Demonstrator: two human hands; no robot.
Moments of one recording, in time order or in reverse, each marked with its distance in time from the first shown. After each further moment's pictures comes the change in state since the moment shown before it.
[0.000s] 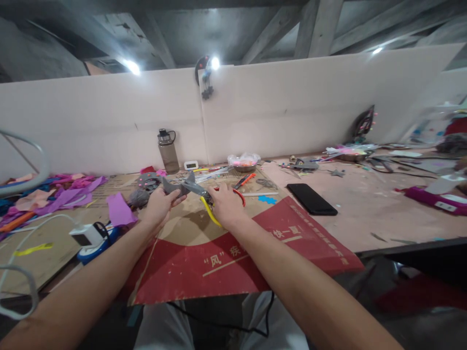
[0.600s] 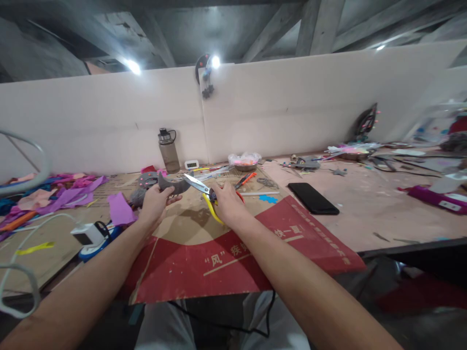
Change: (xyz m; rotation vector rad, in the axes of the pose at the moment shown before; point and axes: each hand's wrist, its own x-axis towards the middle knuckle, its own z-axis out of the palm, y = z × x) left_hand 0.014 -0.001 -0.017 0.138 0.012 0.116; right_hand 0.005 0.011 0.018 0.171 0.067 0.001
